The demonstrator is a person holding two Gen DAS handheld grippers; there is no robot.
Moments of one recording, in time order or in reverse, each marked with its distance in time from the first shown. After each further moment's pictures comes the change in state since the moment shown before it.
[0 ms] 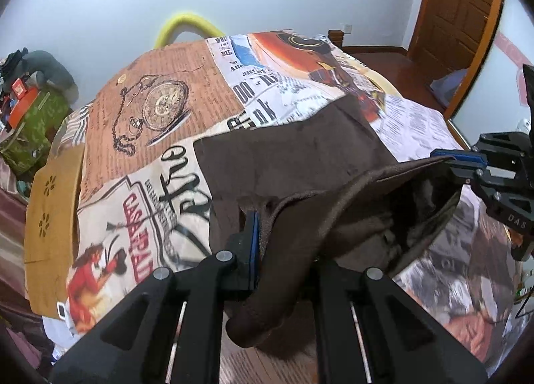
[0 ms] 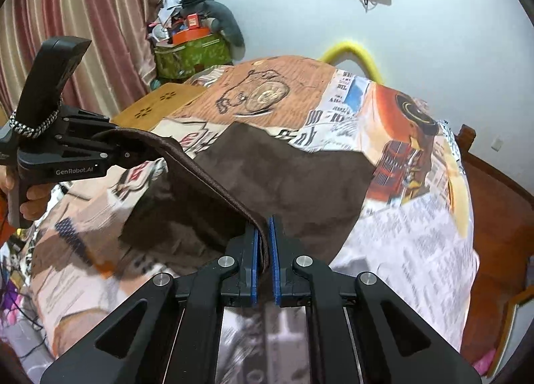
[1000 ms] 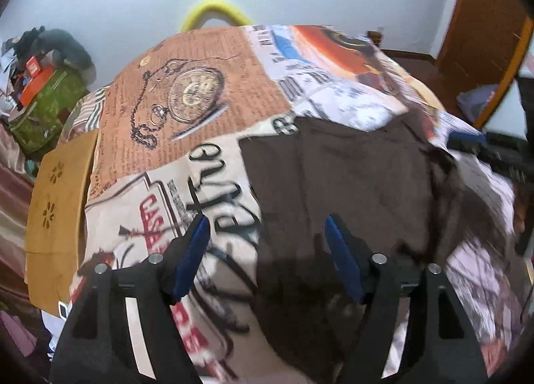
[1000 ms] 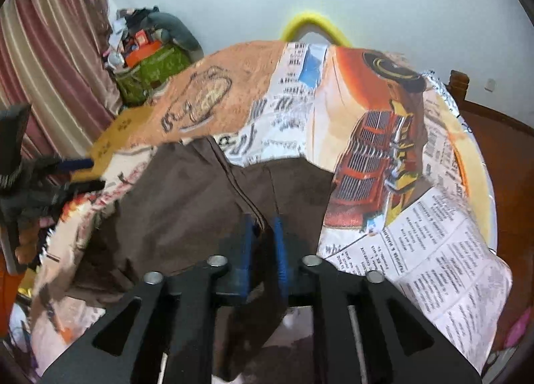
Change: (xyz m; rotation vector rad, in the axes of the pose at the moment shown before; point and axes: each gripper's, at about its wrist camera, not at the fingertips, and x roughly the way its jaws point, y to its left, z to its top) left arm 0.031 0.045 0.004 -0.072 0.023 0.053; right arm 0.054 -0.087 0.019 0.248 0.021 0.018
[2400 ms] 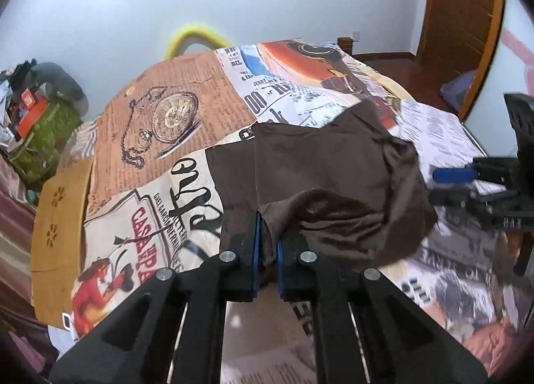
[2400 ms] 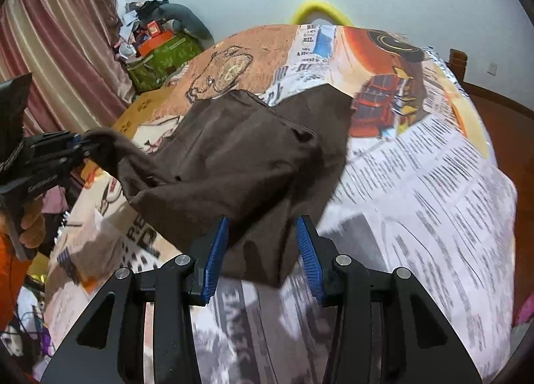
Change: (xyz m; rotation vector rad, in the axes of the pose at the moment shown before) left arm -0.015 -0.038 -0.008 0.077 -0.080 0.000; right arm -0.017 0.016 -0.061 0.011 0.045 0.051
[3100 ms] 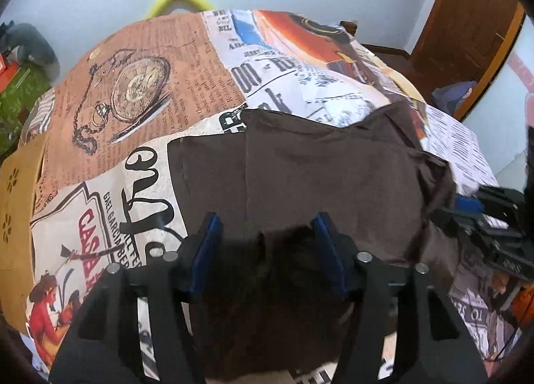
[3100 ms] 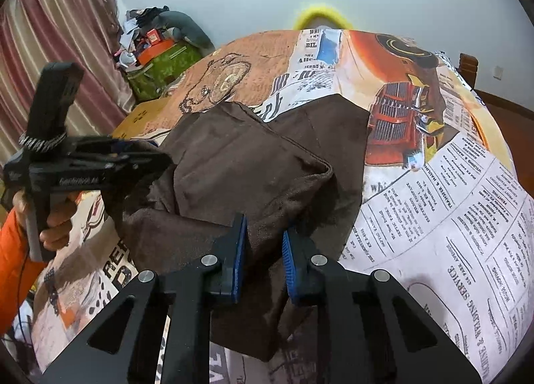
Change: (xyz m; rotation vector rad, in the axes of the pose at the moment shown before) left arm 0.094 0.019 0.025 -0.092 0.109 -0.139; right arm 0.032 -0.010 0.013 -0.012 -0.037 0.019
